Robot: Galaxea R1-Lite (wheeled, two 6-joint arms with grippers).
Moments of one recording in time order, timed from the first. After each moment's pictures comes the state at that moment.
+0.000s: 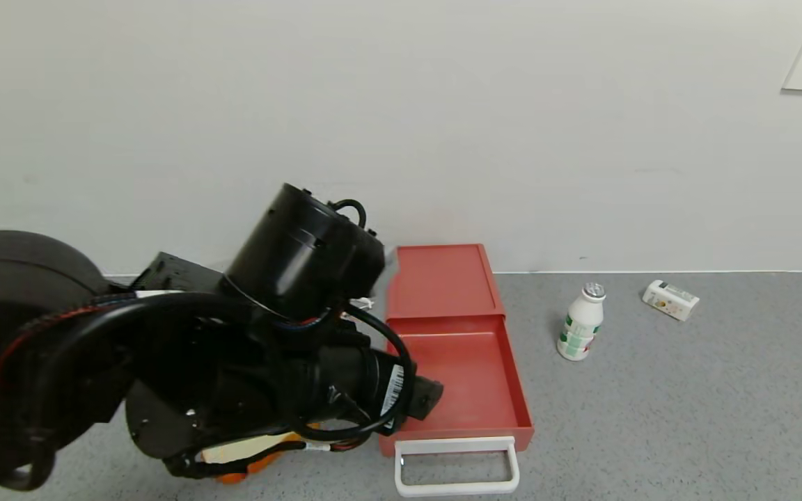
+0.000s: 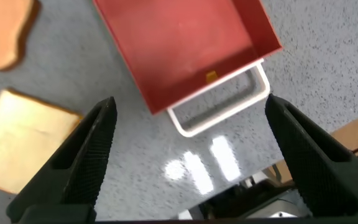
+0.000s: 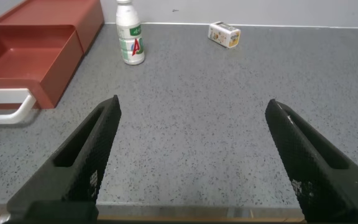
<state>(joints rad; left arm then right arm) -0.86 1.67 -1.23 0.37 0.27 -0.36 0.00 0.00 0.00 0.00 0.00 0.02</state>
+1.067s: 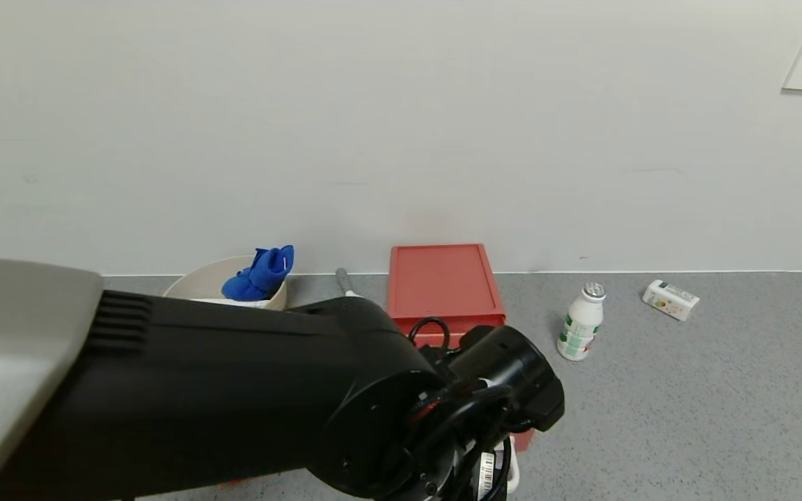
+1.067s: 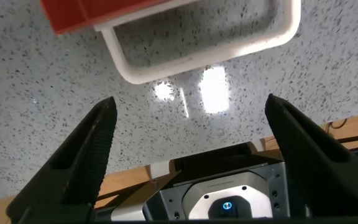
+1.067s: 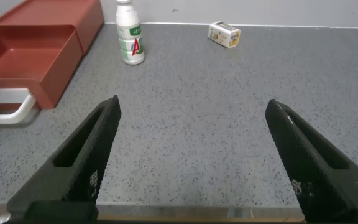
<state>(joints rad) -1.01 2.02 -1.47 0.70 0.26 -0.76 0.00 0.00 0.00 0.00 0.00 0.02</state>
